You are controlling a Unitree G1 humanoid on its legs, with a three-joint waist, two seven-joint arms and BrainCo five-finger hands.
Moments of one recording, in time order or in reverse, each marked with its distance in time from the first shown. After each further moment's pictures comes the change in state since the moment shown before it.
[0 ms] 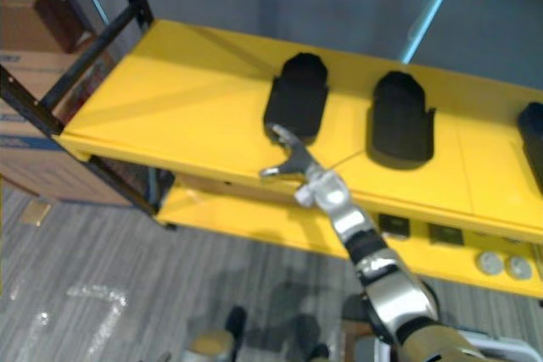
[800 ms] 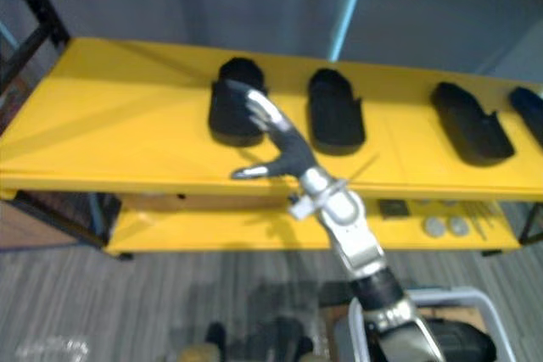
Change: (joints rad) left arm -0.007 0.000 0.063 0.081 0.021 -0.018 -0.005; right arm 0.519 -0.002 -0.197 -0.903 0.327 0.052 0.107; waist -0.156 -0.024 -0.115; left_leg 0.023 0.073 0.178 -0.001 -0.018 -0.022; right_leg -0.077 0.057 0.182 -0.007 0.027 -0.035
